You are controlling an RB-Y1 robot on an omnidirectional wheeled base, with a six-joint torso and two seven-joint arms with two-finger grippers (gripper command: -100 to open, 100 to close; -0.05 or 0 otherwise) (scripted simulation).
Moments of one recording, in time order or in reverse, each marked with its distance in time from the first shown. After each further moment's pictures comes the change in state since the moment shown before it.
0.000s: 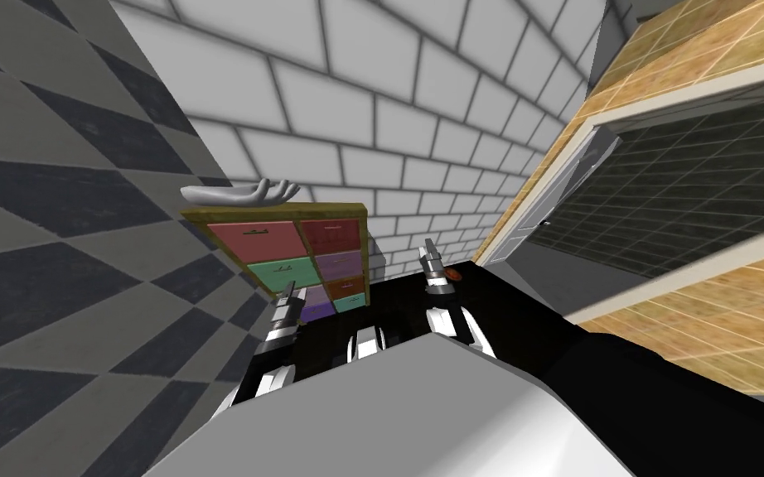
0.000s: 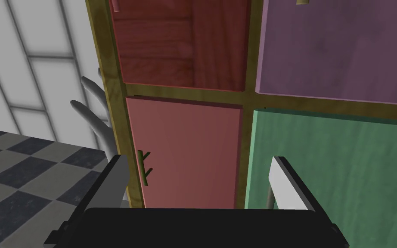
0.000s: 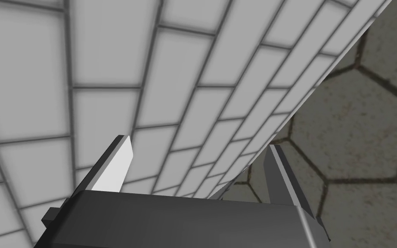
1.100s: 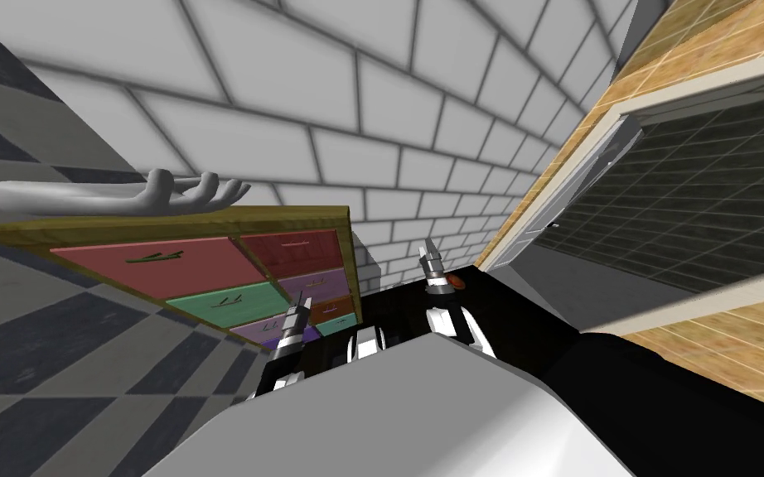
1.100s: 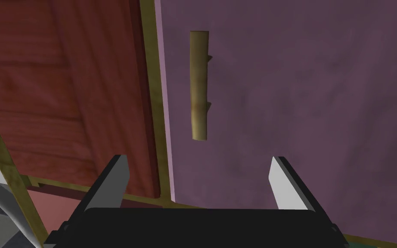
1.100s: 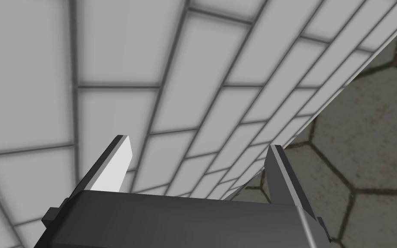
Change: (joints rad) left arm -0.035 -0.063 0.005 0.231 -0.017 -0.096 -0.015; right arm 0.000 0.000 0.000 0.000 0.000 0.000 0.000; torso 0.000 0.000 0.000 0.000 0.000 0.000
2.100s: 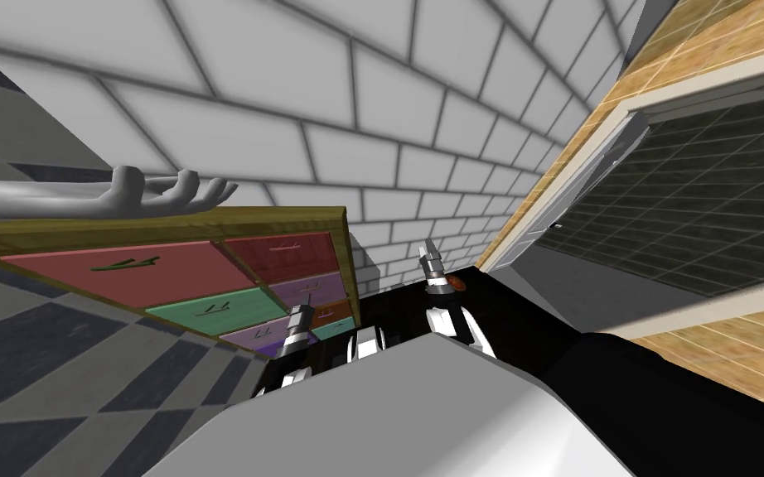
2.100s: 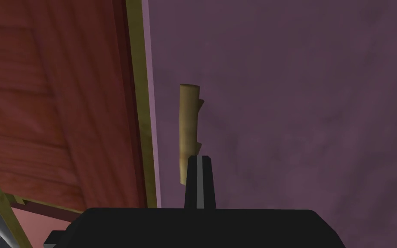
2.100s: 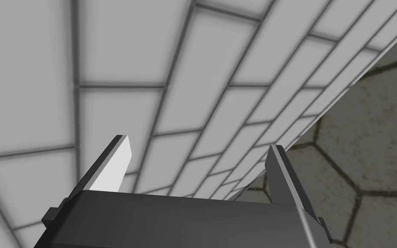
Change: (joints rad) left arm -0.002 -0.058 -0.001 0.004 -0.003 0.006 -0.003; right arm -0.001 0.000 0.000 0.000 0.000 0.000 0.000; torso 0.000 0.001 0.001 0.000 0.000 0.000
